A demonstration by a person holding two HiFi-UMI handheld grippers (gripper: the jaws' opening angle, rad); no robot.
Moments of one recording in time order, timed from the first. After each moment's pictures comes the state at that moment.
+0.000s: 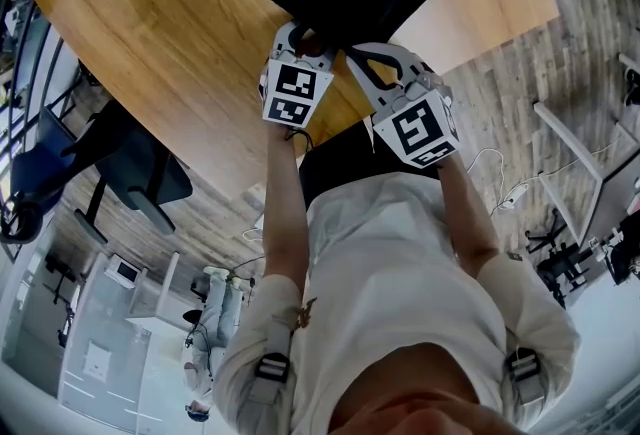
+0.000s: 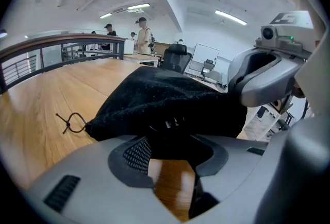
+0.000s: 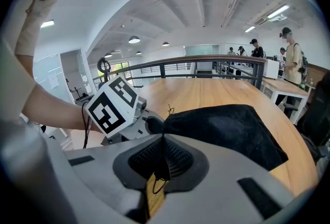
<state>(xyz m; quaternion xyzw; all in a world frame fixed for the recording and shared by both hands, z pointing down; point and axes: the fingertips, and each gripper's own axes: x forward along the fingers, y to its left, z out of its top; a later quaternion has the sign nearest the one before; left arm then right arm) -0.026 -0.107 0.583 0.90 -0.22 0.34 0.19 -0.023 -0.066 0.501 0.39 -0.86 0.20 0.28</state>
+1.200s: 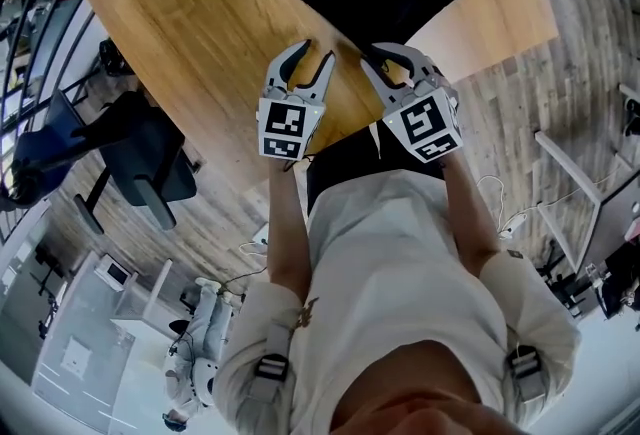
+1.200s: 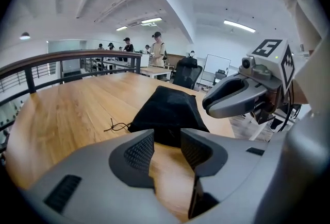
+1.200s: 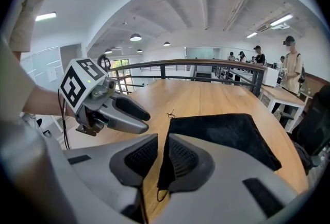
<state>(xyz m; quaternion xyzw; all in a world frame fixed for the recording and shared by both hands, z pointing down) -0.094 -0.092 0.508 0.89 -0.30 0.29 0.18 -0.032 -0.067 0.483 0.40 -0.85 0.18 0.29</state>
